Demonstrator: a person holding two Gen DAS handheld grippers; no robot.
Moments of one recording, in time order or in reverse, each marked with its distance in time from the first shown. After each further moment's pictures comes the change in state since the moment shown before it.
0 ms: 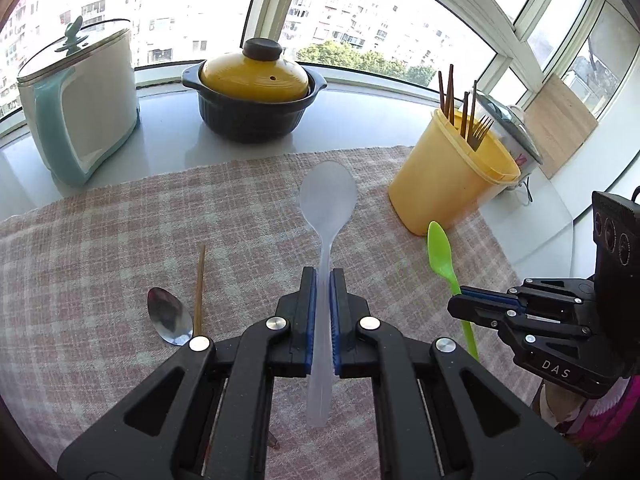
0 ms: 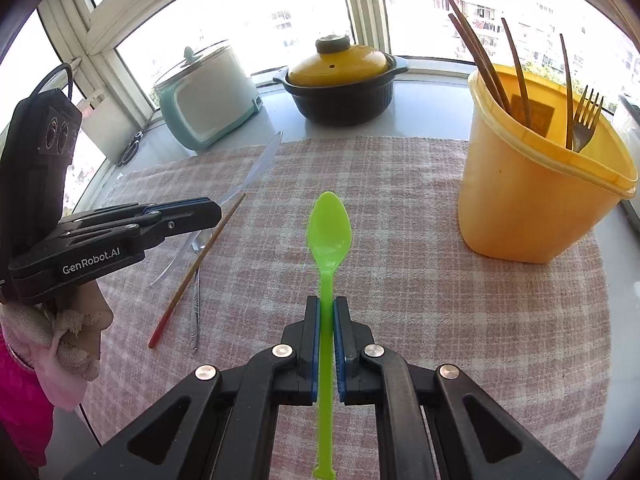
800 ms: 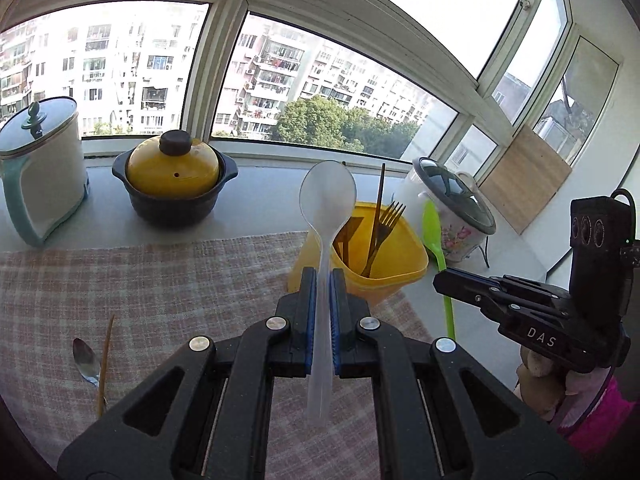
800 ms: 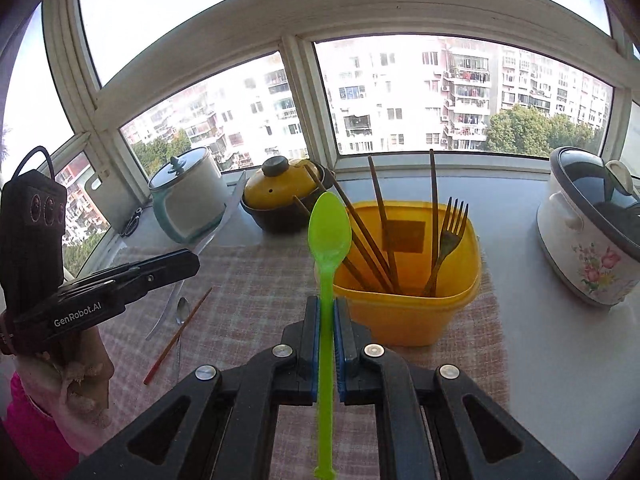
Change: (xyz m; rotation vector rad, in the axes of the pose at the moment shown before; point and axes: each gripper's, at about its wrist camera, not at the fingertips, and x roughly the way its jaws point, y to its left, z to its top) left arm -0.017 -0.108 0.050 -0.037 -0.220 -0.075; right arm -0.109 -0.095 0.040 0.003 -0.247 -0.014
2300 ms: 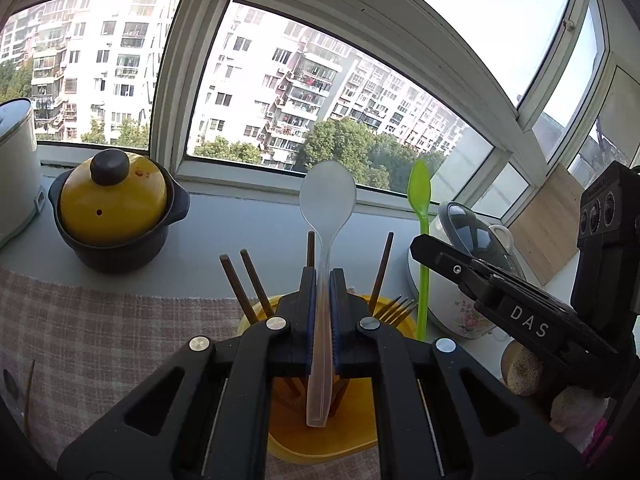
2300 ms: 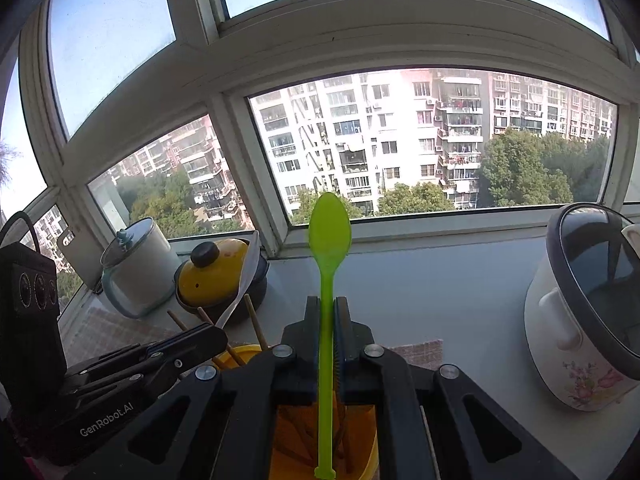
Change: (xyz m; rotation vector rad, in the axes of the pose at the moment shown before) left arm 0.128 -0.040 0.055 -0.107 -0.083 0.085; right arm 0.060 -0.099 0.094 0.023 -0.135 -0.006
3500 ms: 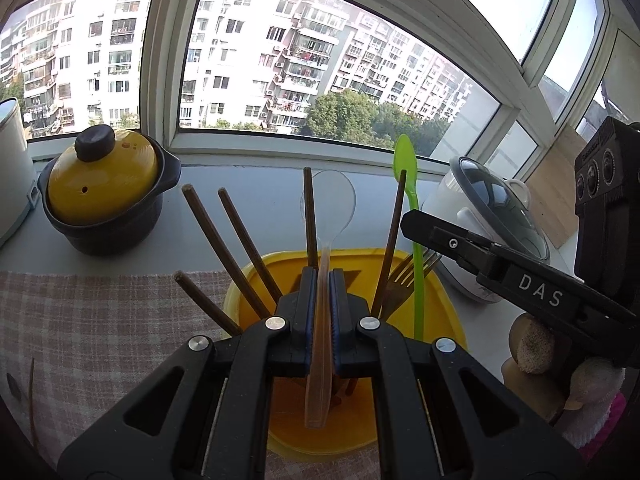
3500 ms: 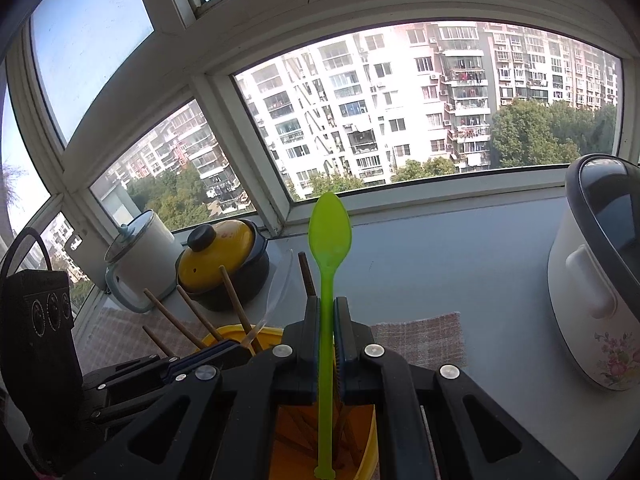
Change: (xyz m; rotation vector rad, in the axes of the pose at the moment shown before) left arm 0.023 -0.005 -0.020 0.074 0.109 0.040; right arm 0.025 -0.019 -0.020 0.074 0.069 0.069
